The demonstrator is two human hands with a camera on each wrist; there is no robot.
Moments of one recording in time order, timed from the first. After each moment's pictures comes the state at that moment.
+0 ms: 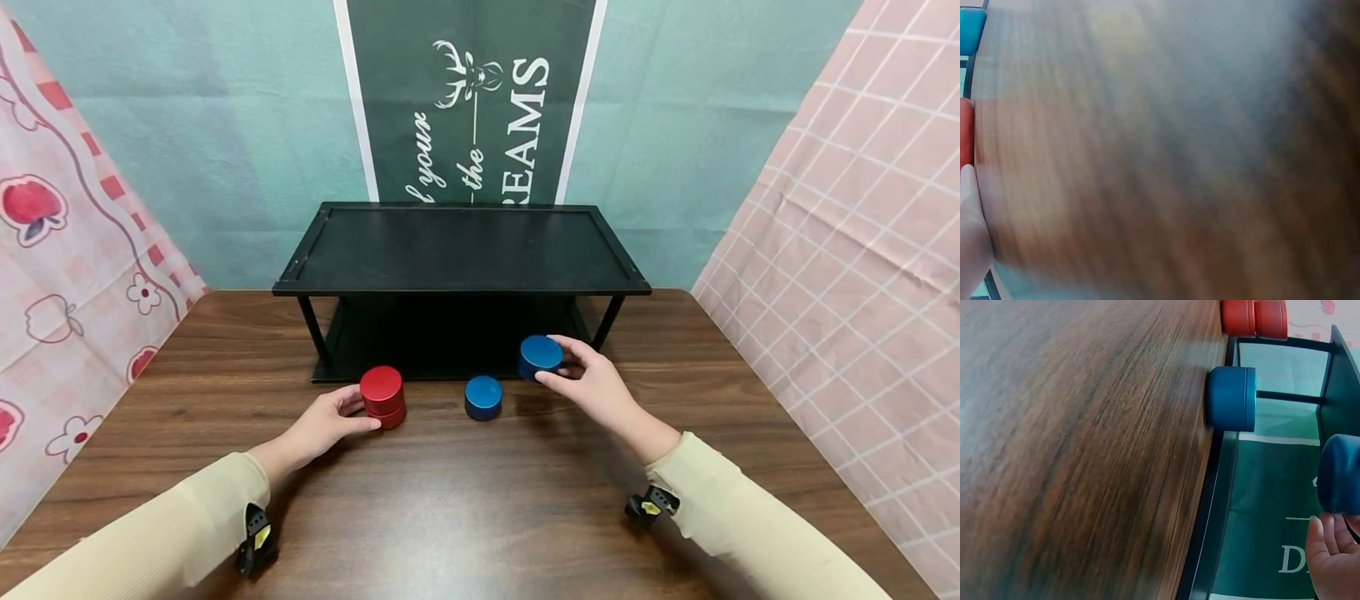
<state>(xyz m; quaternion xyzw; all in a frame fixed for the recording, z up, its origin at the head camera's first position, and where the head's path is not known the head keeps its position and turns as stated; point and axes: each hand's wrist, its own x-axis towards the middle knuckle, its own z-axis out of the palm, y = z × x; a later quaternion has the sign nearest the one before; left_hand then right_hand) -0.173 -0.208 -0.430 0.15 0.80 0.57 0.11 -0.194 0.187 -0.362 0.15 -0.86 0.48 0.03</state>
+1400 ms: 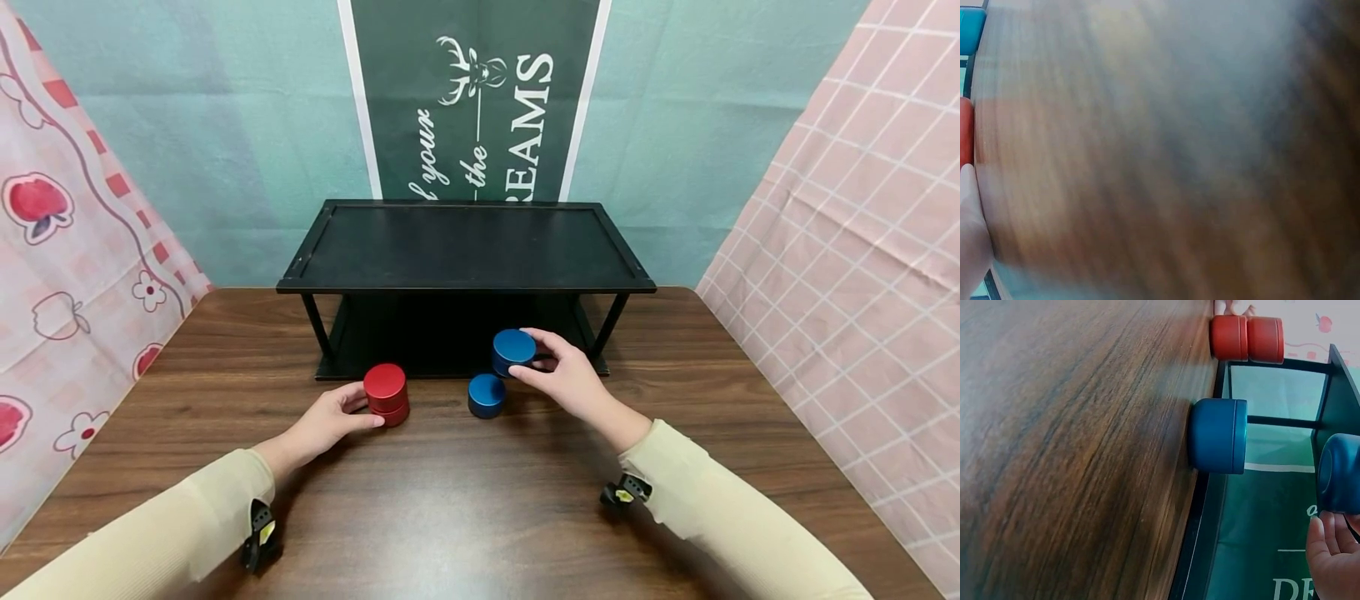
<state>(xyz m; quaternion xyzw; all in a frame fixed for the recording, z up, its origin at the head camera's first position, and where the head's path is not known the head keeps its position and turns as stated) -0.176 -0.208 -0.434 0.15 0.79 0.58 0.11 -0.180 0.142 -0.331 0.18 -0.86 0.48 0.02</state>
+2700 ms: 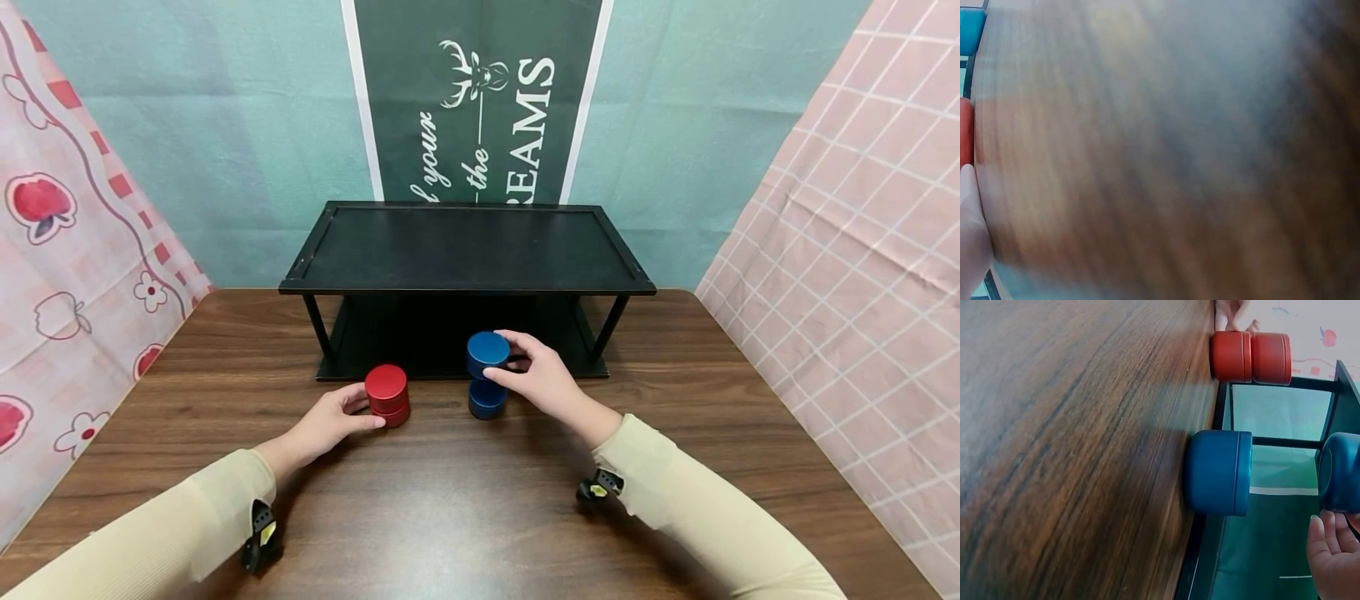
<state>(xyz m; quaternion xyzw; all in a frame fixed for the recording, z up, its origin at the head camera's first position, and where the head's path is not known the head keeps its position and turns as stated) -0.176 -0.208 -0.433 0.15 0.79 0.58 0.11 -0.207 0.123 -0.365 0.21 -0.84 0.50 0.01</state>
